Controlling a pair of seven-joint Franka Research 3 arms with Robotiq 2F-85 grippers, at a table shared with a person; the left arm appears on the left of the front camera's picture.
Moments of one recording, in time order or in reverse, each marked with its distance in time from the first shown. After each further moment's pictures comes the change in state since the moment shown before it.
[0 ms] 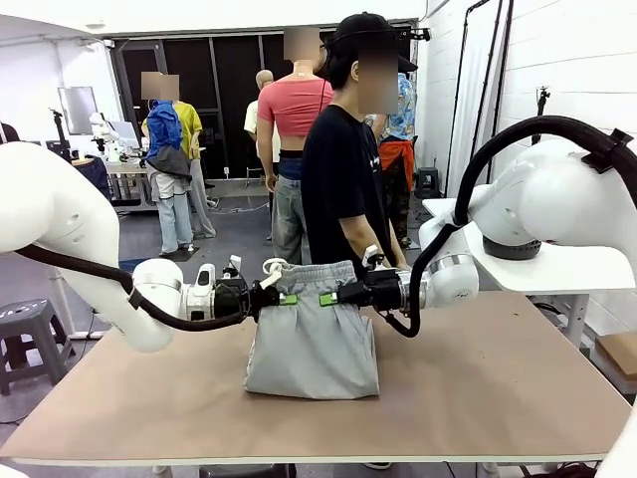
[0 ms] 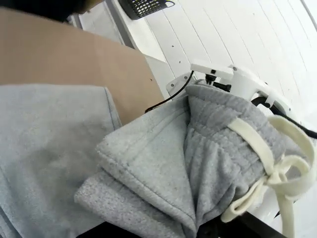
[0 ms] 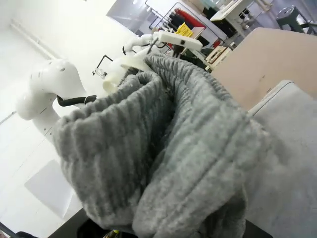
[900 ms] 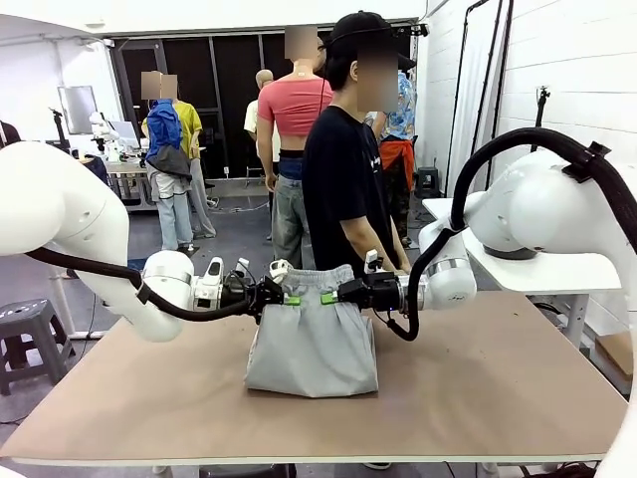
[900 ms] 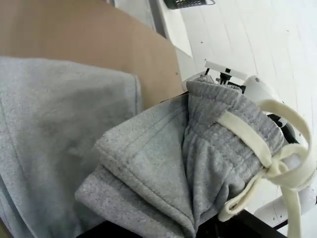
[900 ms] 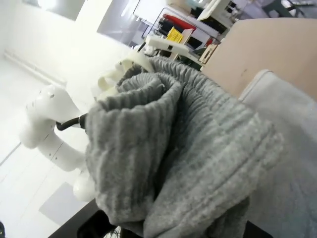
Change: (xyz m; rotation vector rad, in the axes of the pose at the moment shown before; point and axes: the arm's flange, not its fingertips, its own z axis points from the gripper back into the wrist) left arm 0.023 0.014 -0.010 0.116 0.041 0.255; right arm 0.010 -0.032 0.008 -0.025 -0.044 -0.180
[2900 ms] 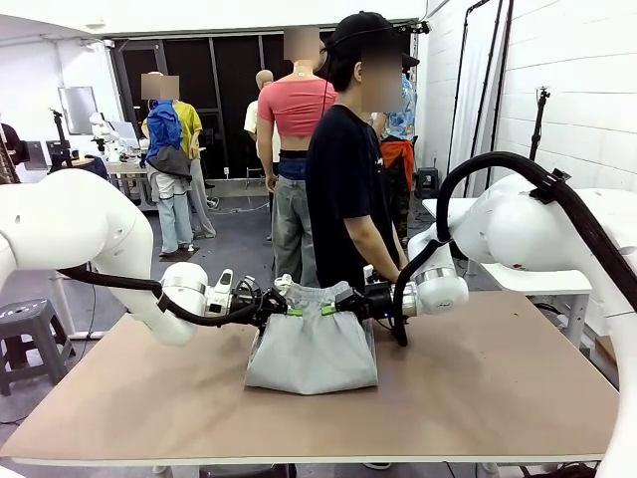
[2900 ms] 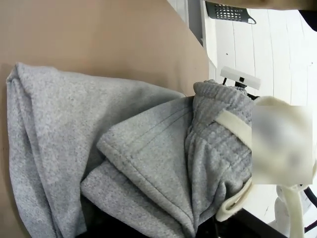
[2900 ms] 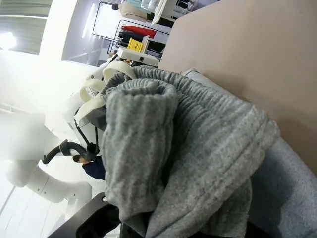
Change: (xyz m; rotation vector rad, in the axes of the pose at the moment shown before) left arm 0.040 0.063 -0.016 0.066 -0.005 0.199; right arm 0.019 -0.062 0.003 -0.159 -0.045 -0.199
